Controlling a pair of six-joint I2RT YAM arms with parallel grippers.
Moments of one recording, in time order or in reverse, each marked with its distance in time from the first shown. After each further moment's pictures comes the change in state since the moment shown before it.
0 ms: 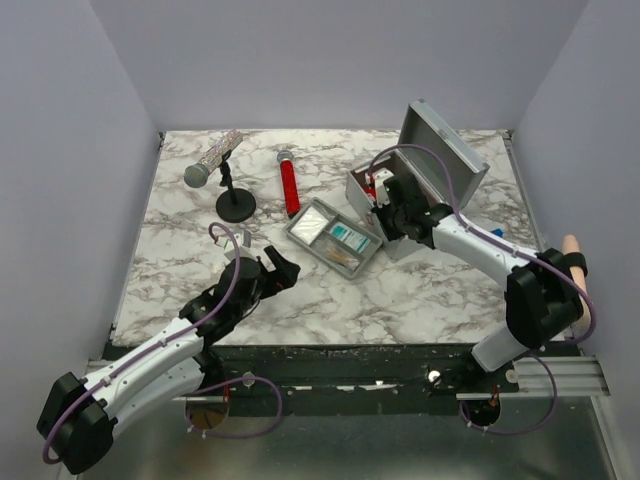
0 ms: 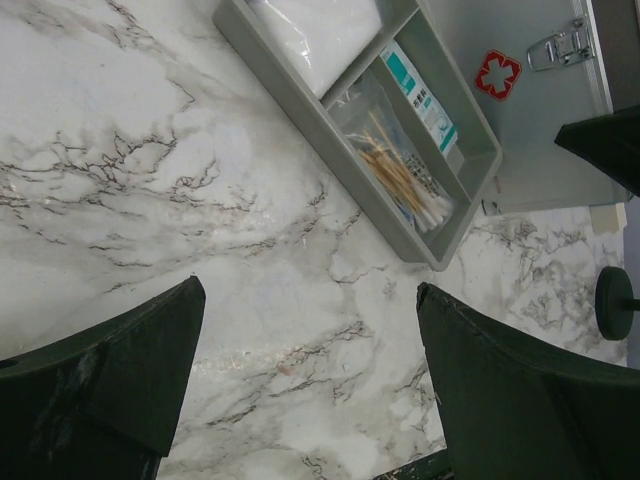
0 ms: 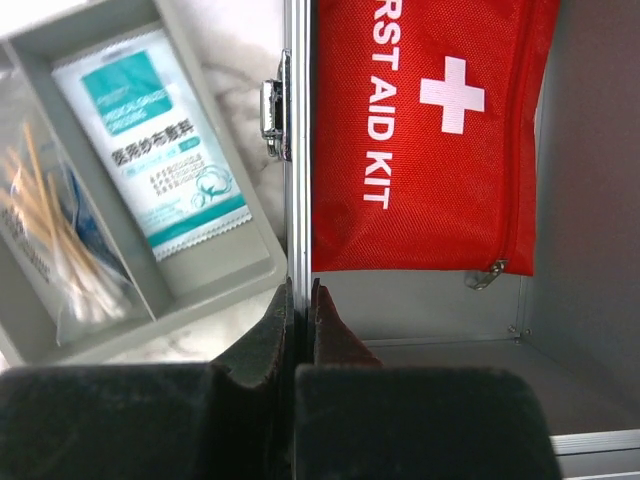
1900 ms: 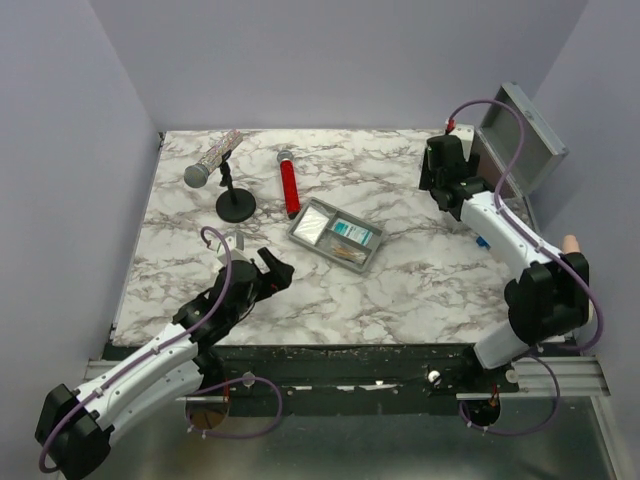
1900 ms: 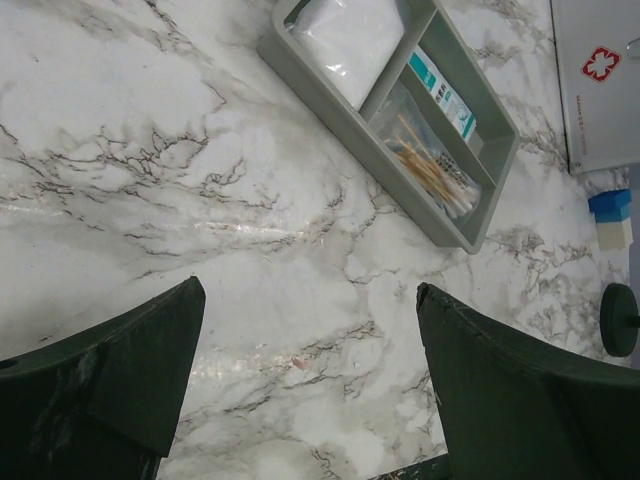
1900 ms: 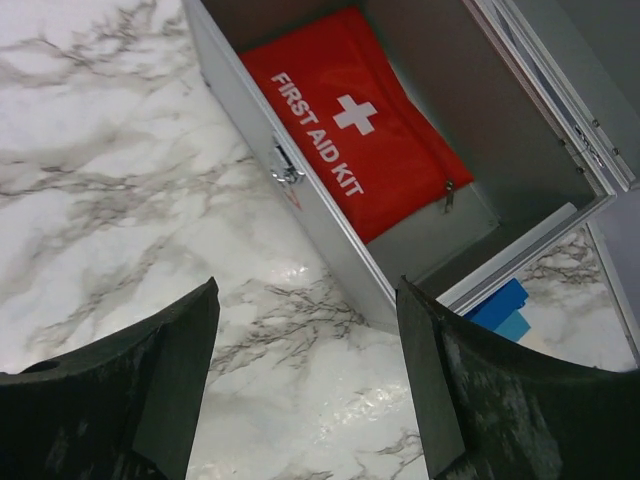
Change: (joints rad) left arm 0.000 -0.074 0.001 -0.096 -0.048 -0.014; right arm -0.200 -0.074 0.149 0.000 0.492 0.348
